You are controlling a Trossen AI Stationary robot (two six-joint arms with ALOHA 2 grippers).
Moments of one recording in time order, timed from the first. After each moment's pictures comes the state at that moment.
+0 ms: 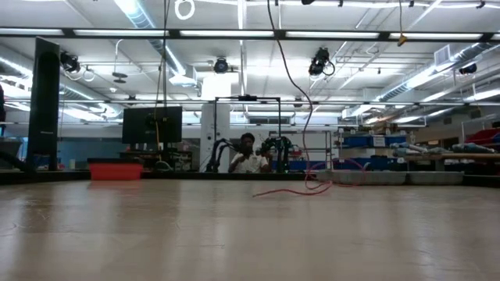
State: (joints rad) left arm -0.15 1.50 1.03 0.44 0.20 0.13; right arm 0.10 1.27 1.02 0.00 -0.23 -0.23
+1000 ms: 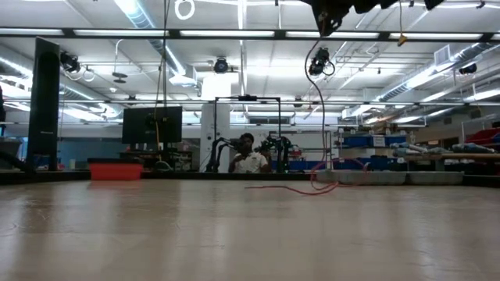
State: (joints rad) left arm -0.20 1.48 1.03 0.52 0.01 0.25; right arm 0.20 1.26 0.80 0.18 -0.07 -0.06
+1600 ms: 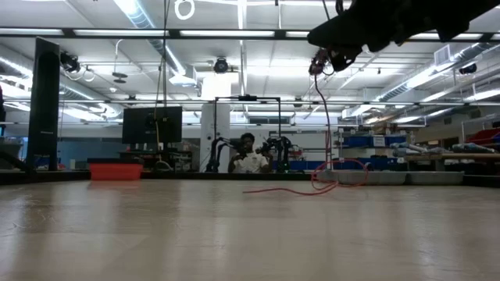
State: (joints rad) left arm -0.20 1.48 1.03 0.52 0.01 0.21; right arm 0.20 1.26 0.61 0.36 -0.02 0.02
